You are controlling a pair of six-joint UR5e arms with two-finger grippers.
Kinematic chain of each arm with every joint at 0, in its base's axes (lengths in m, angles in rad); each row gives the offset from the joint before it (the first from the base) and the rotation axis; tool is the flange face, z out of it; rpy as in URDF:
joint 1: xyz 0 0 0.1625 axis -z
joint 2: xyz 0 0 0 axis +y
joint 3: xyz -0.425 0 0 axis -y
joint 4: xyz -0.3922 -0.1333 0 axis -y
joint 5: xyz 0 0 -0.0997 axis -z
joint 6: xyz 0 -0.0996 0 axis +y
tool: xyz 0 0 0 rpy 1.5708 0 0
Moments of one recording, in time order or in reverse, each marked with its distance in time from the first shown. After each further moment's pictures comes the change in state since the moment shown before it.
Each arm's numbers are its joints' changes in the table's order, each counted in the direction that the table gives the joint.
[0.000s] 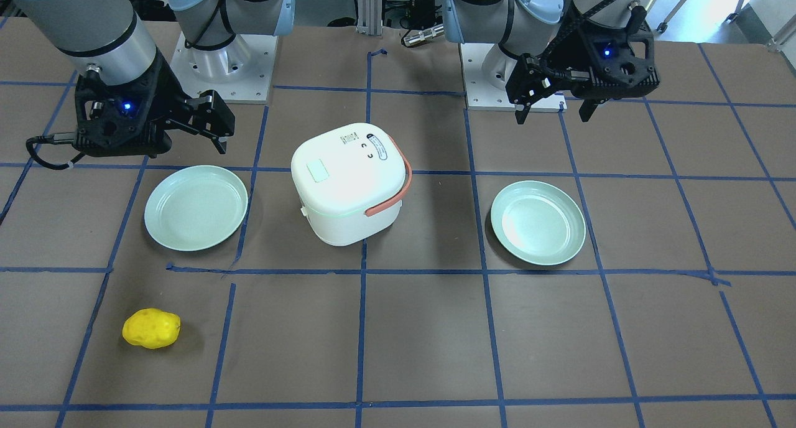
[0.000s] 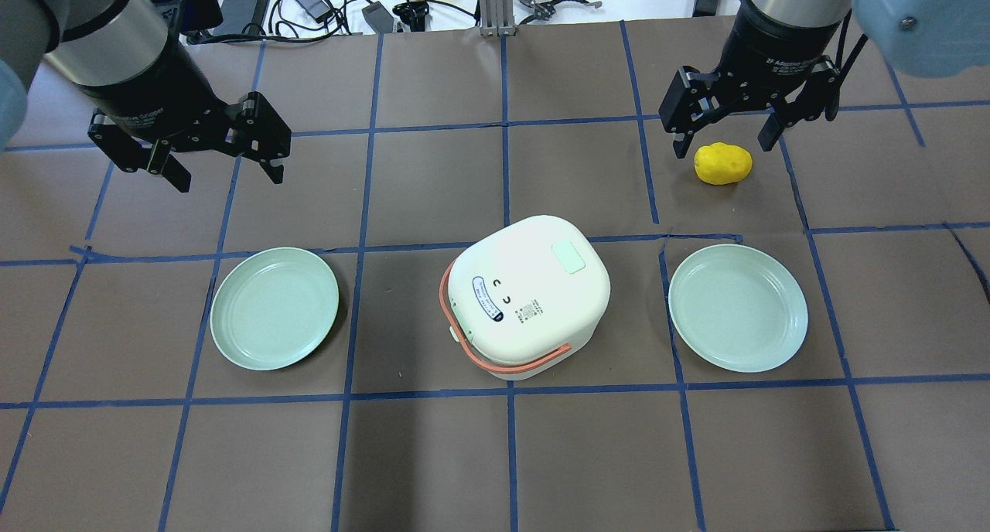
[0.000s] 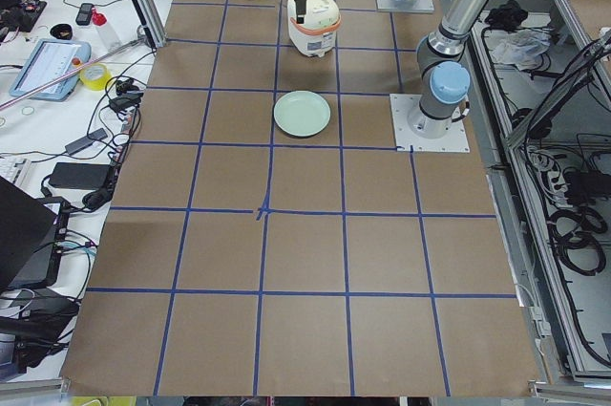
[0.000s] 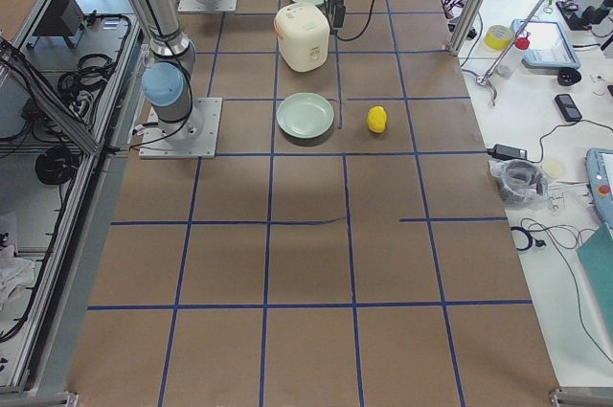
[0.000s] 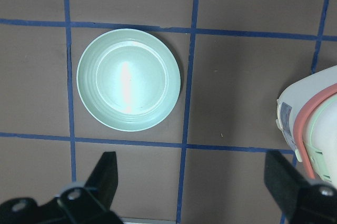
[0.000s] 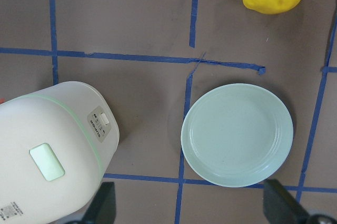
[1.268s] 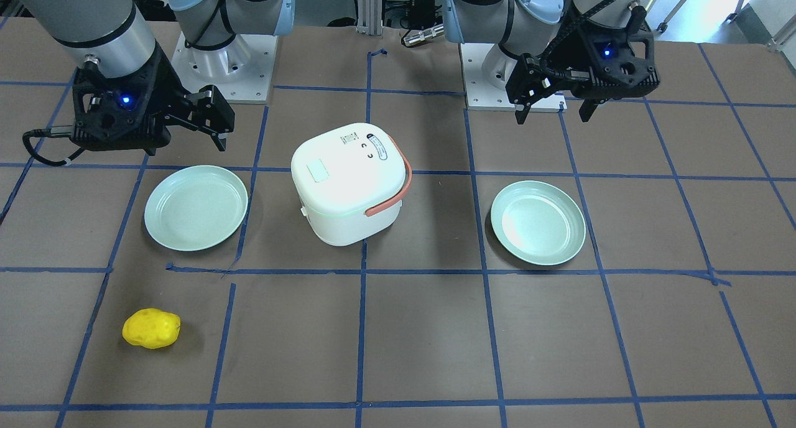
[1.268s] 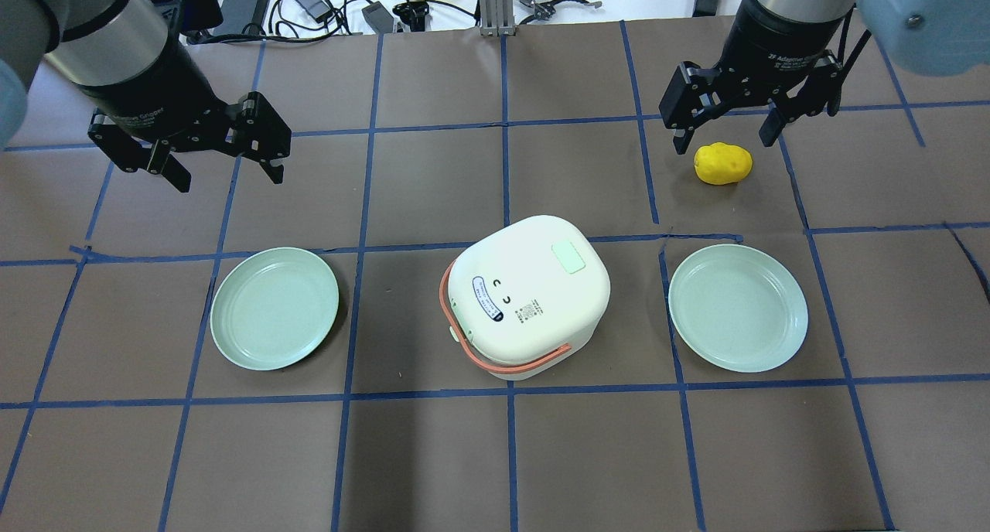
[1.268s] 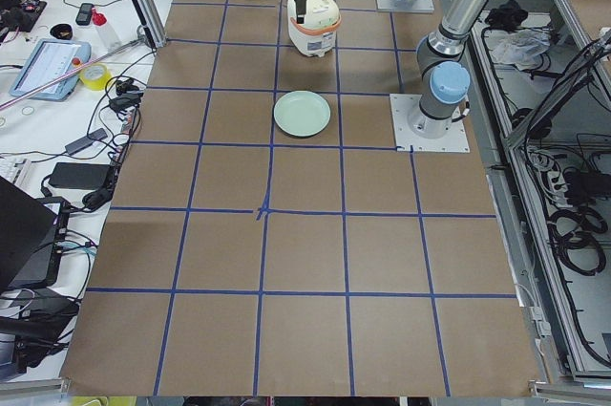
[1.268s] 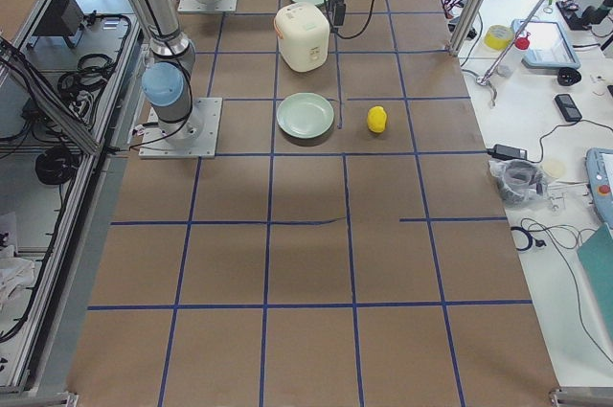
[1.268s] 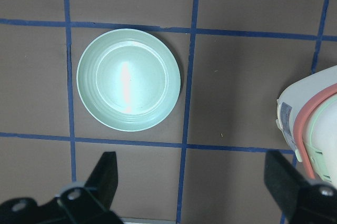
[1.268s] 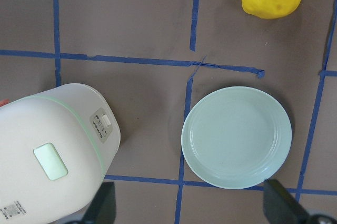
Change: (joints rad) left arm 0.000 0.000 0.000 0.000 0.000 0.000; right arm -0.004 0.008 -0.005 -0.003 0.001 0.000
